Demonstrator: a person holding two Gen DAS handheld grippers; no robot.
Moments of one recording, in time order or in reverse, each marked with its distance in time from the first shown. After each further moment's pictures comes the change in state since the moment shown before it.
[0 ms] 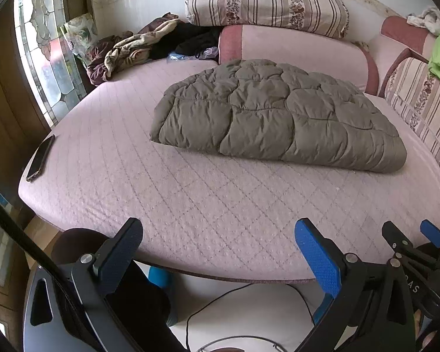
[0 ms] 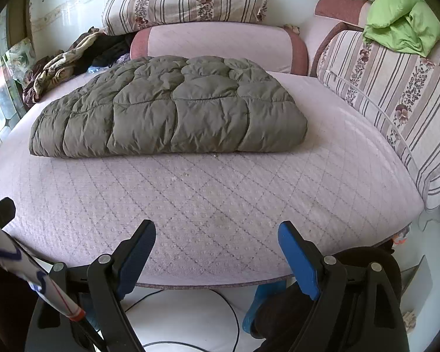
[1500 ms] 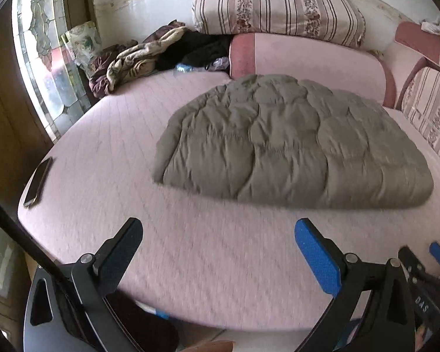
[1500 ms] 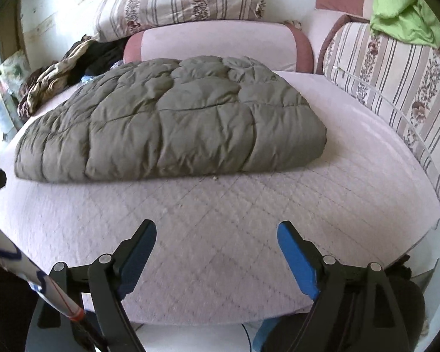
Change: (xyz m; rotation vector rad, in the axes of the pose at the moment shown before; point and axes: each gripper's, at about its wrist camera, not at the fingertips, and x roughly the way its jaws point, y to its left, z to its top) left arm 0.048 0.012 0.052 -0.010 -0.040 0.051; right arm 0.047 -0.005 0.025 0.033 -0.022 0.032
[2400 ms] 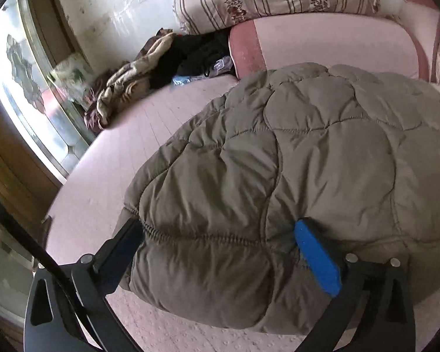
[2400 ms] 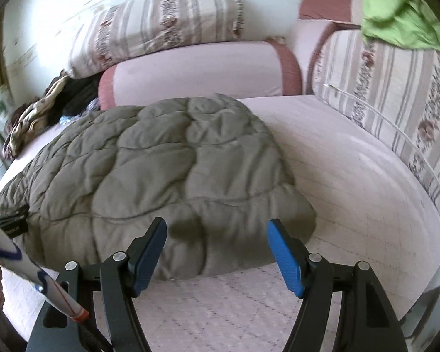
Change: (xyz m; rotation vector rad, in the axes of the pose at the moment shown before) left arm 0.139 -0.042 0.091 0.173 -0.021 0.186; right arm 0.056 -0.059 0.085 0.104 -0.110 -0.006
